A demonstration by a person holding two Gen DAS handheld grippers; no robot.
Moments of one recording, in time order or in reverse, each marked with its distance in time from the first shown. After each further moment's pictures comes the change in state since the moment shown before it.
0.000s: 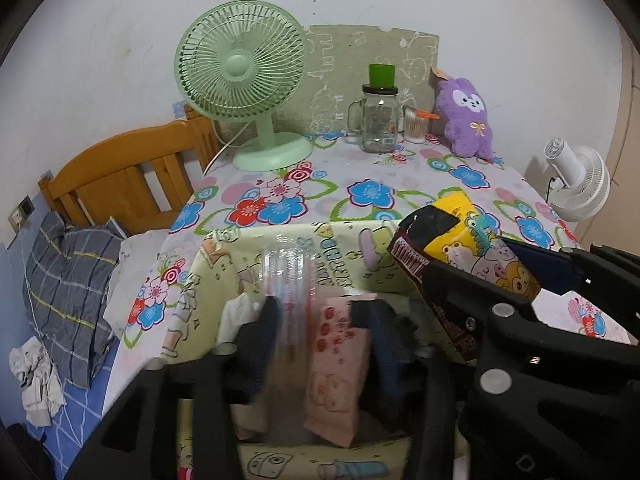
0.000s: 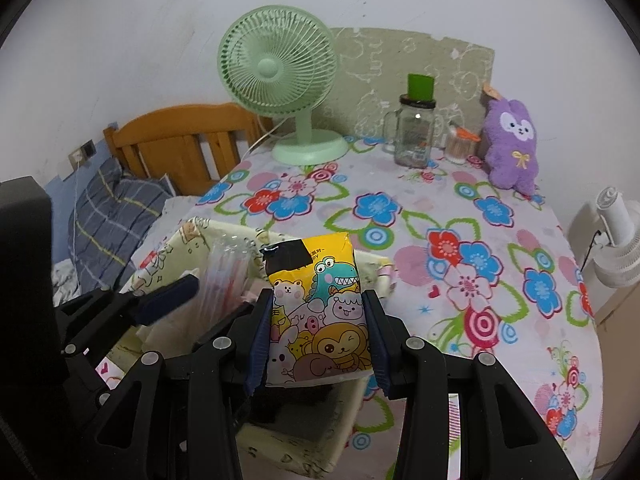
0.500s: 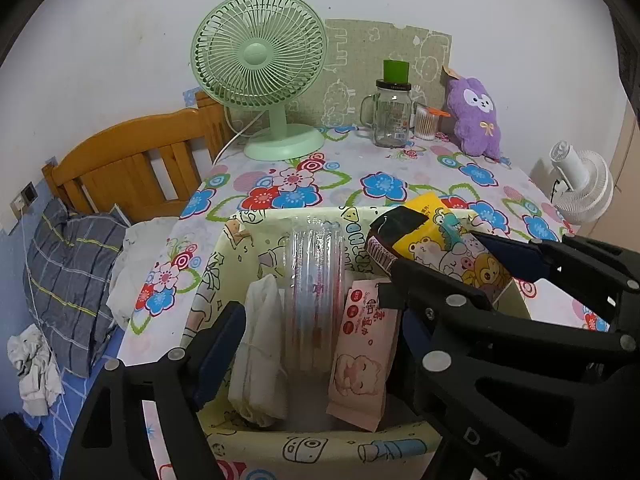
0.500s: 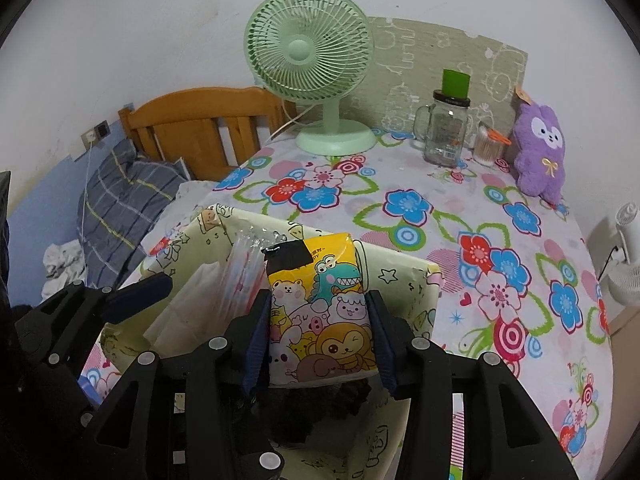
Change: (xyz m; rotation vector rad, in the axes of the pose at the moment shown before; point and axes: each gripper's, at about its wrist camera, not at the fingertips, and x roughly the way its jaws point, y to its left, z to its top) left arm -0.001 0.015 -0.008 -0.025 0.021 0.000; right arm 0.021 0.022 0.004 -0.063 0.029 0.041
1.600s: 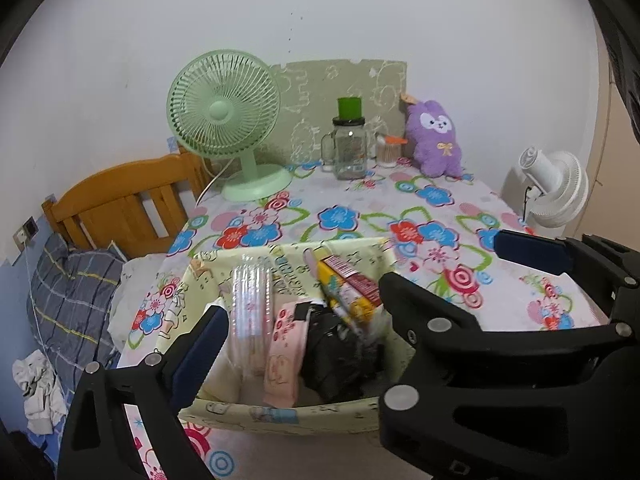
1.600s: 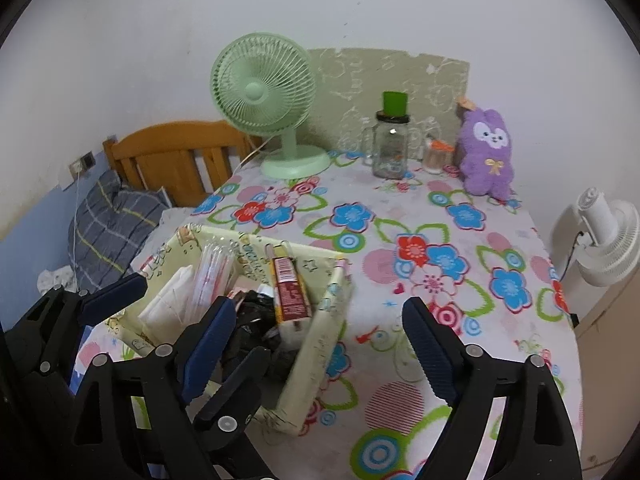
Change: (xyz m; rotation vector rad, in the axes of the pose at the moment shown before) left arm -0.053 -0.058 0.001 0.063 -0.117 -0.018; right arm -0.074 -0.046 -0.022 0.080 -0.098 -0.075
